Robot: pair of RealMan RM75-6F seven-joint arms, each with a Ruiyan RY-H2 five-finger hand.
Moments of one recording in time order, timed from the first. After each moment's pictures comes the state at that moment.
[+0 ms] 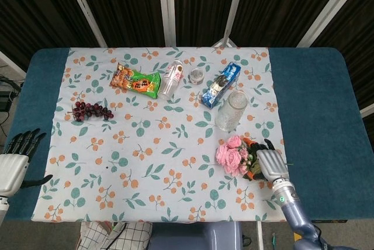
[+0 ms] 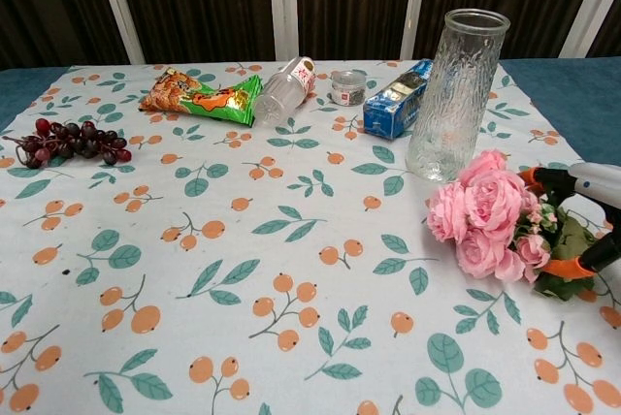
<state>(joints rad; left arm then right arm) -0.14 -1.09 0.00 -1.58 1.54 1.41 0.02 0.40 -1.44 0.12 -1.65 -1.14 1.05 -0.31</state>
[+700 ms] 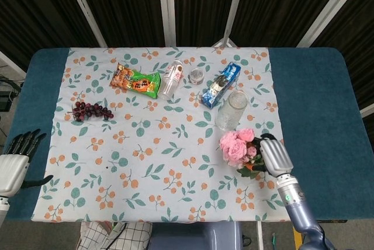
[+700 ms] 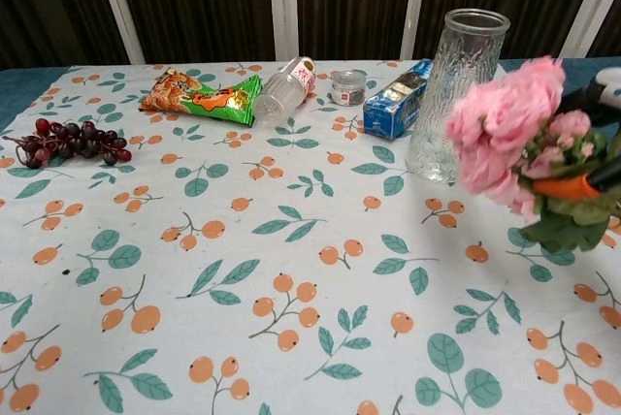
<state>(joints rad) -0.14 -1.09 0.00 -1.59 1.53 1.40 0.02 0.37 -1.34 0.18 -1.79 -1.28 1.19 -0.13</state>
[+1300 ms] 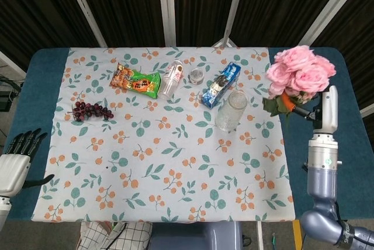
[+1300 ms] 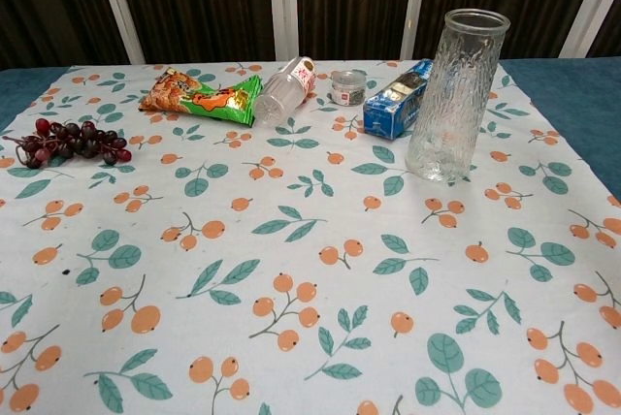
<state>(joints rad) -0.13 -1.11 0.00 -1.59 1.54 1.42 0.04 0.41 -1.28 0.65 -1.88 -1.01 1.35 0.36</state>
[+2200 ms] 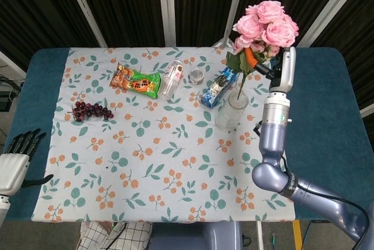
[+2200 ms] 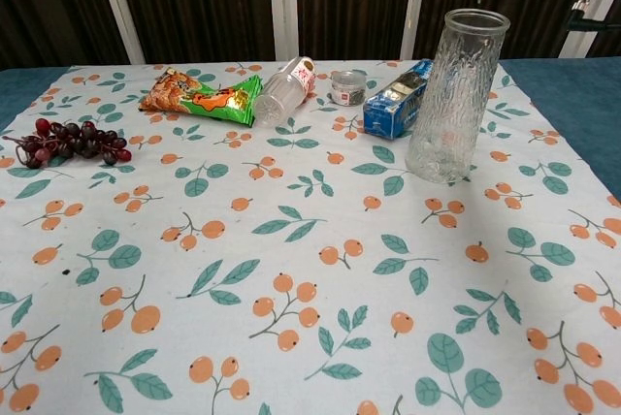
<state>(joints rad) -0.14 -1.10 0.00 -1.59 1.51 1.38 0.01 0.81 -1.58 0.82 -1.54 -0.80 1.31 0.35</state>
